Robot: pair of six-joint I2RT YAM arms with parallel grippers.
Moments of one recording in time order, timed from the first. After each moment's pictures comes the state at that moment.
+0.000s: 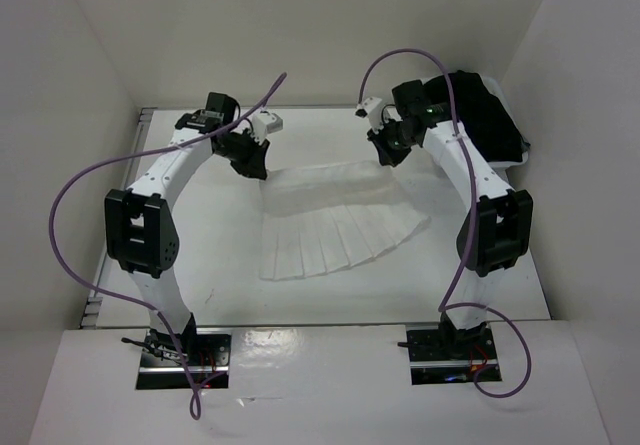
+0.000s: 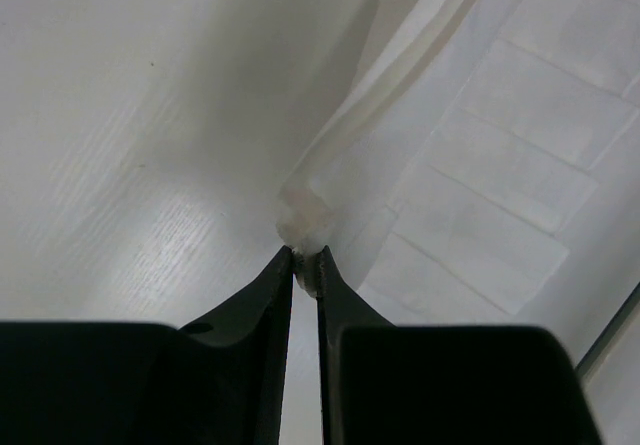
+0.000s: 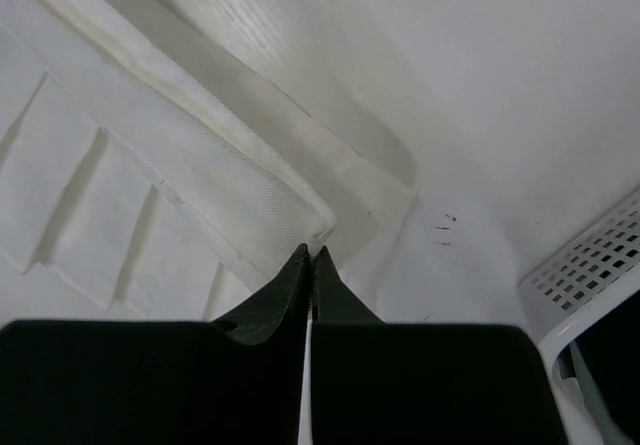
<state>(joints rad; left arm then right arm) -0.18 1.85 1.65 -0.87 0.56 0.50 0.26 1.81 1.72 -0.91 -0.25 -0.53</state>
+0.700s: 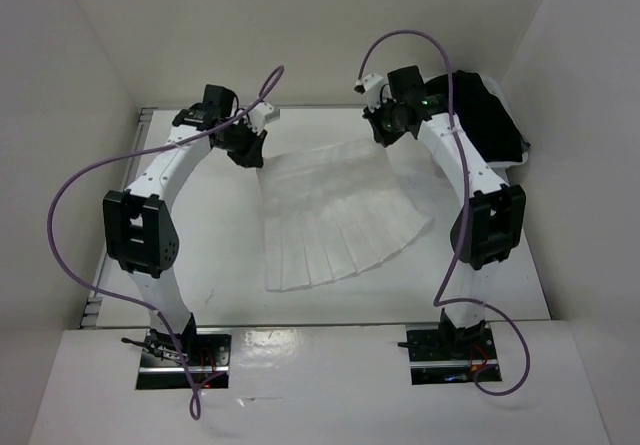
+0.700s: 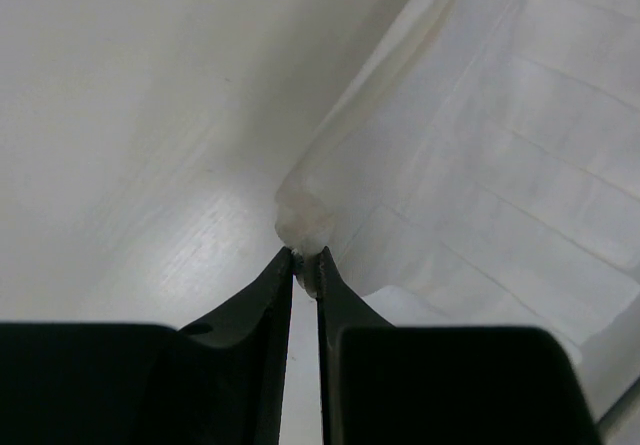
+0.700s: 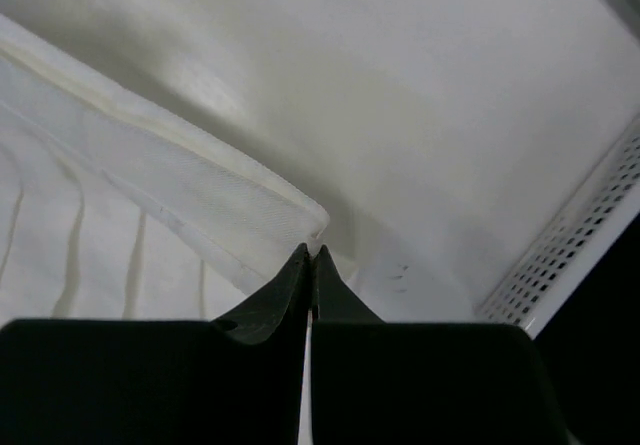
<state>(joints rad) -0.18 1.85 1.67 -0.85 0.49 0.49 0.27 1.86 1.81 -0.82 -0.20 -0.42</state>
